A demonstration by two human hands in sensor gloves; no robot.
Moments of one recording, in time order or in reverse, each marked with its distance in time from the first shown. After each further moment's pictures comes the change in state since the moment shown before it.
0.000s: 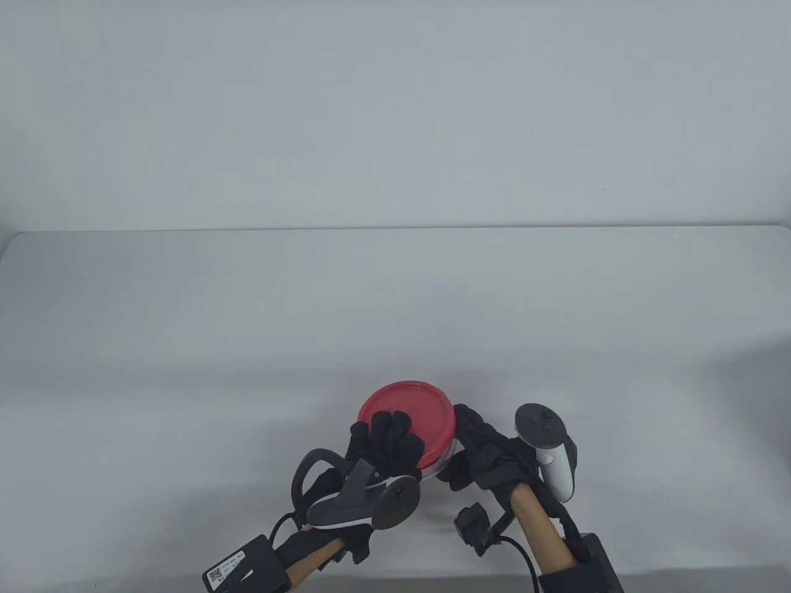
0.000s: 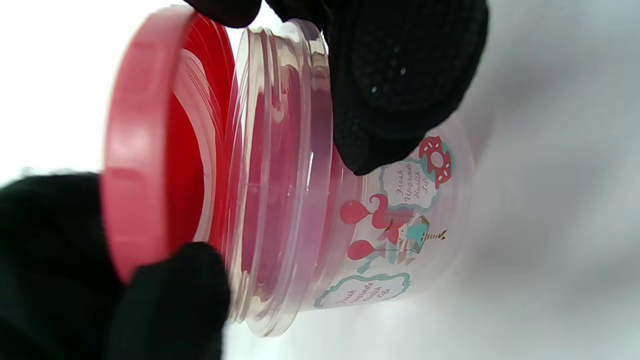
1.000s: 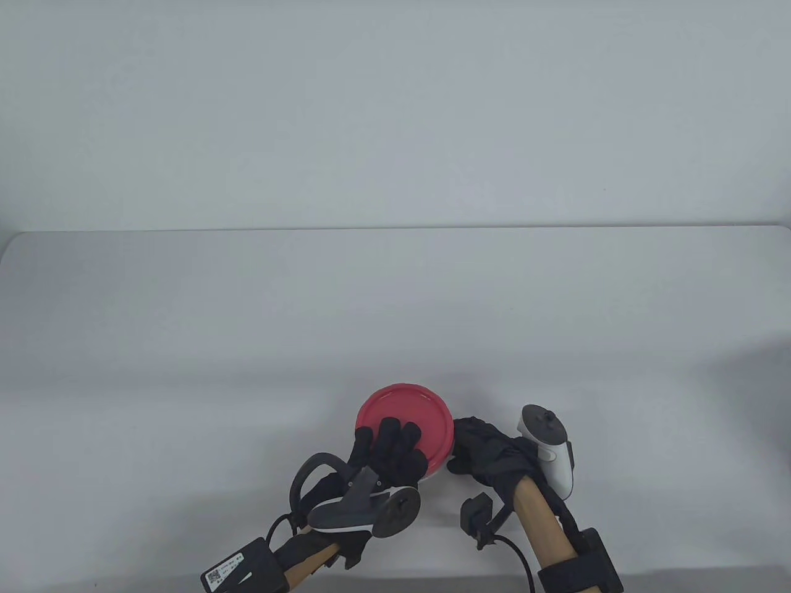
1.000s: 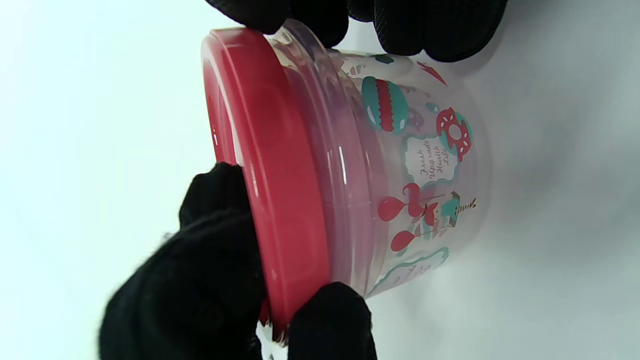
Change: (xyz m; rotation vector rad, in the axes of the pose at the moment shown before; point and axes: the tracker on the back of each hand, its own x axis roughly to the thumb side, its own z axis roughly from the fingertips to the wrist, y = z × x) left_hand 0.000 -0.007 0.002 -0.081 -0.063 -0.029; right_hand -0.018 -0.001 -0.015 0.115 0.062 -0.236
